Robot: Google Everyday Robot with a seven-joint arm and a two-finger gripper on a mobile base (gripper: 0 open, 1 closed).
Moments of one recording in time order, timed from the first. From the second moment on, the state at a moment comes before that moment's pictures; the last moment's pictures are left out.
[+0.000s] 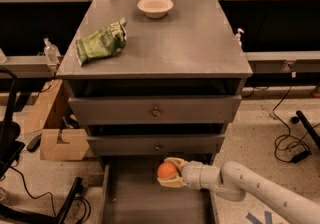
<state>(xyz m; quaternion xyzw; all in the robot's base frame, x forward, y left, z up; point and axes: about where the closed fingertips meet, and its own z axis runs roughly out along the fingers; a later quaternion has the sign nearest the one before) 0.524 -0.038 0.425 -0.45 0.68 0.34 0.47</state>
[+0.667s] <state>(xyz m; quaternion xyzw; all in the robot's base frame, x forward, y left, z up) 0.526 -0.016 0.335 -0.45 0.68 0.37 0.45</state>
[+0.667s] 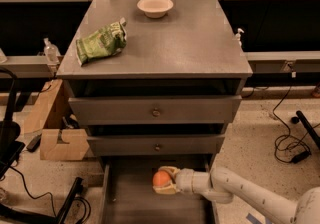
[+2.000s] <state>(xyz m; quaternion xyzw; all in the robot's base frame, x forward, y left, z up) 0.536 0.035 0.189 -0.45 0.73 0.41 0.33</state>
